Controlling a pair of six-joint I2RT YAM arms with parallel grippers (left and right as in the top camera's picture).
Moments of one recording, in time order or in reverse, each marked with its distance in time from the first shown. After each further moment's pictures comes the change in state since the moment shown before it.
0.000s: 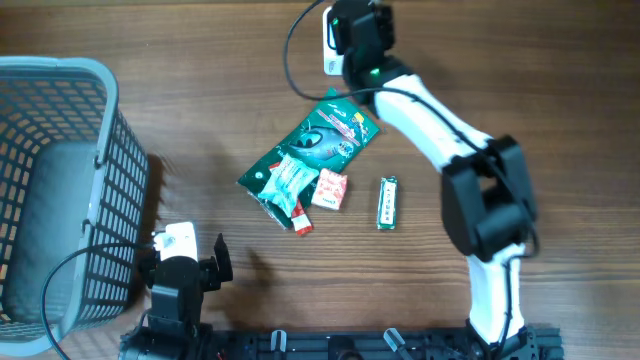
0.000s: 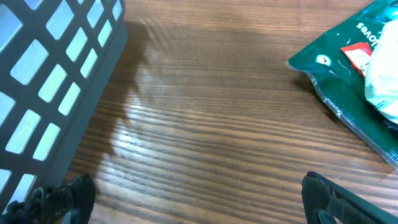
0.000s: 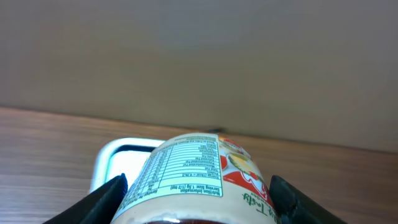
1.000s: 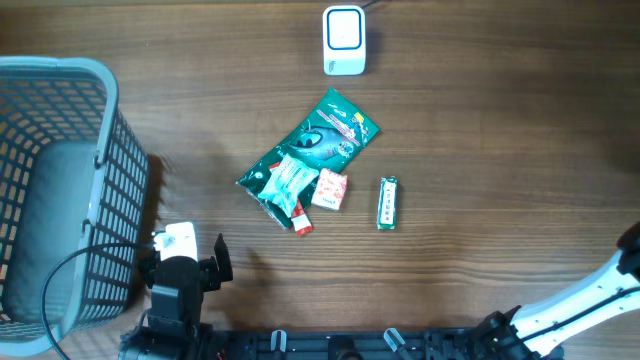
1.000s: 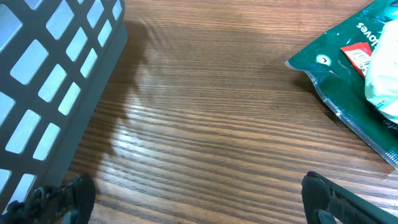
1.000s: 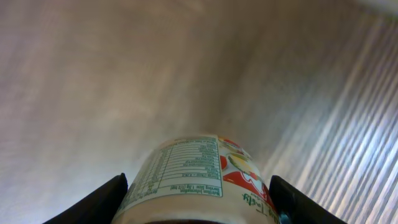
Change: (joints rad) left arm 0.000 0.000 0.000 0.000 0.000 0.000; right arm -1.331 -0.024 -0.057 -0.644 -0.528 0.283
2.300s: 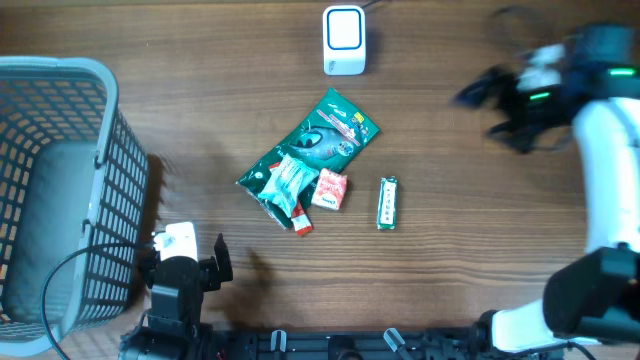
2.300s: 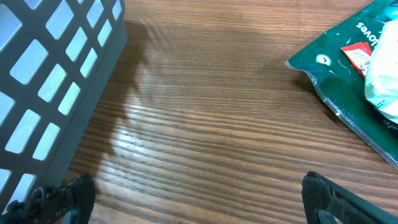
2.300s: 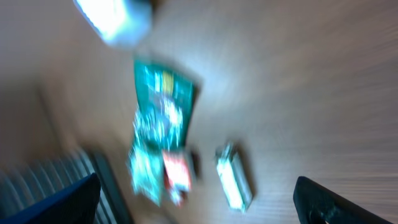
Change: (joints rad) left arm 0.000 0.000 0.000 0.000 0.000 0.000; right arm 0.743 -0.488 -0.194 -0.486 -0.598 0.062
